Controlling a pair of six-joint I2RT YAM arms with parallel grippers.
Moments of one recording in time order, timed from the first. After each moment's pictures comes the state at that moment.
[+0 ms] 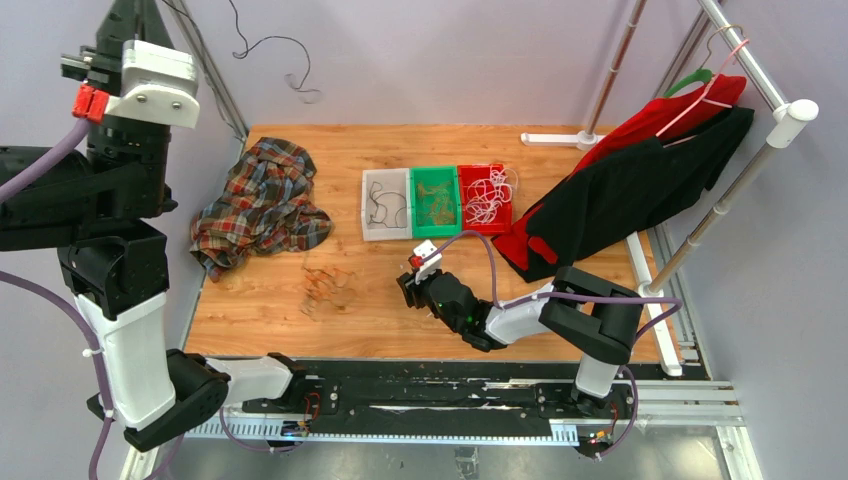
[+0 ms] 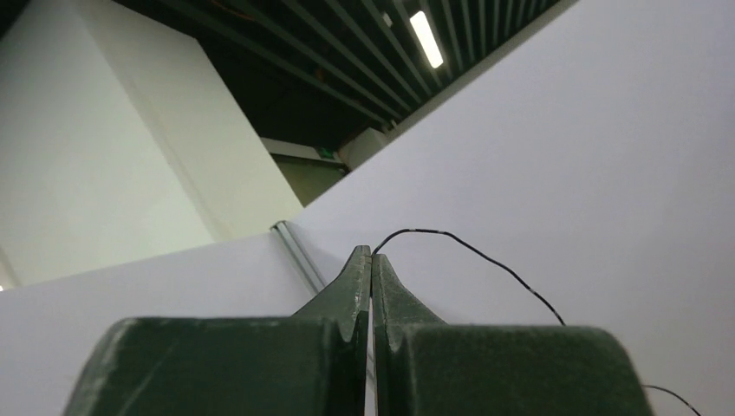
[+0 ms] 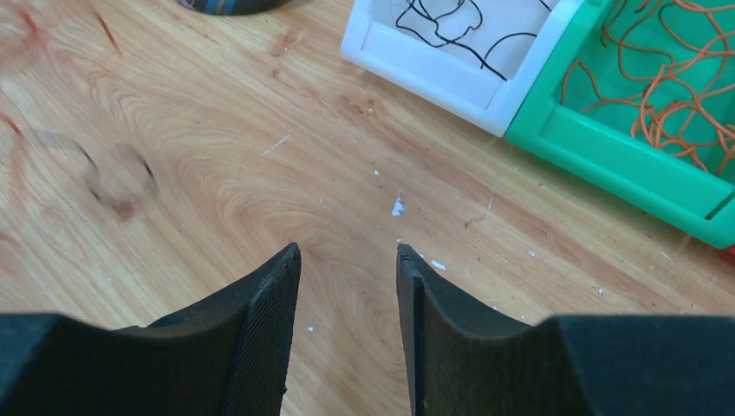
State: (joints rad) left arm -0.51 1.23 2.25 -0.26 -0.10 0.98; right arm 1.13 1.76 0.64 0.89 0.41 0.12
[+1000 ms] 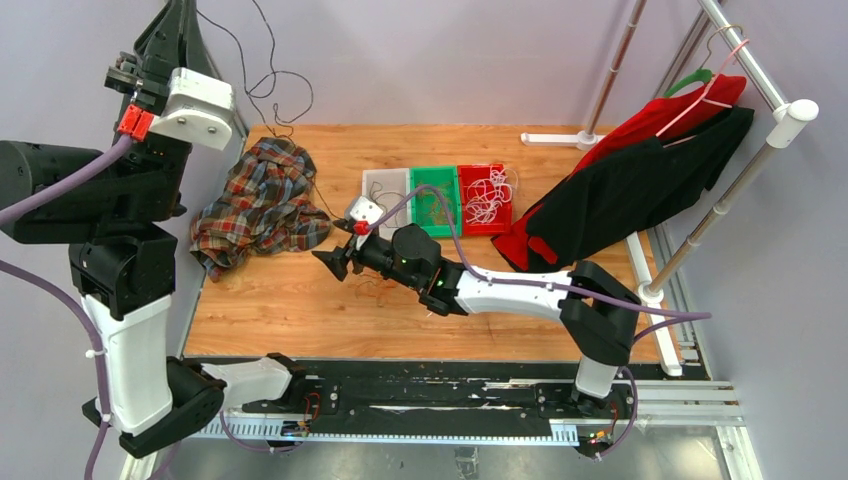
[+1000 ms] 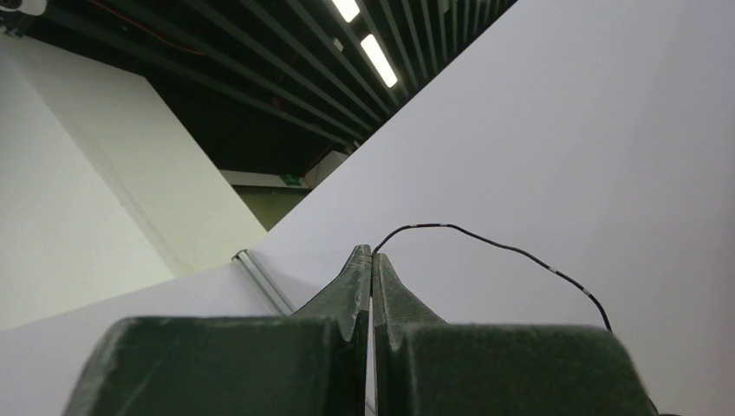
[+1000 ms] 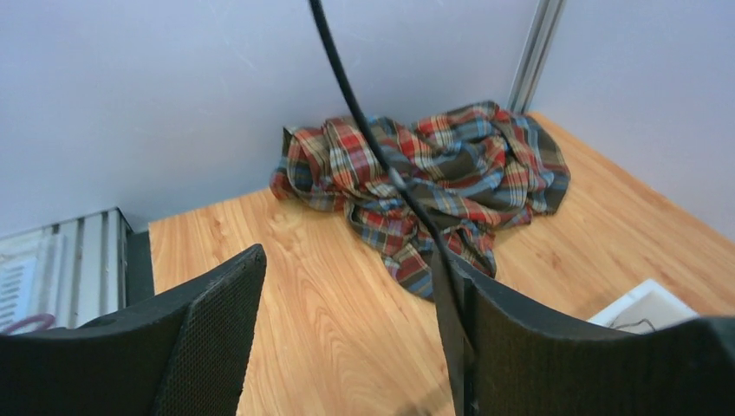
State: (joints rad) left arm -0.51 1.20 2.18 -0.26 0.01 1.01; right arm 1.17 1.74 1.19 0.69 0.03 -0.03
